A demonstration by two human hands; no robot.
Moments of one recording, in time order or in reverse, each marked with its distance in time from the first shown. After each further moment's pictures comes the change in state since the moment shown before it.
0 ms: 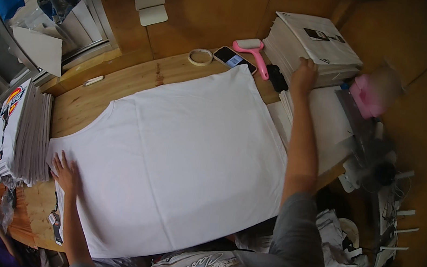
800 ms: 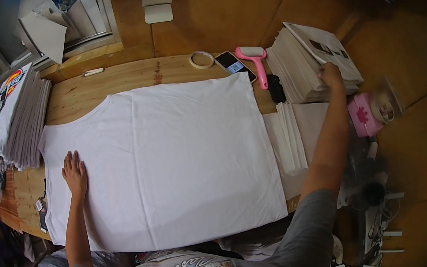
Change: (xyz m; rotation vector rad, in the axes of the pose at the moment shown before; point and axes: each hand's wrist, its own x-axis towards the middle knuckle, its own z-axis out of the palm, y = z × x) left_hand -0.057 0.056 -0.010 -0.311 -0.001 0.079; right_hand 0.106 0.082 -0.022 0.013 -0.699 -0.032
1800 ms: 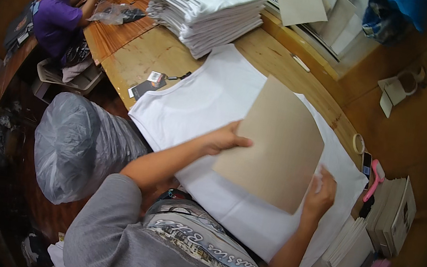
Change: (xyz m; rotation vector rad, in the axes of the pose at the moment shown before) left_hand -0.066 0.036 -0.111 -2.037 -0.570 -0.283; right_hand -0.326 -0.334 0.044 0.553 0.244 -0.908
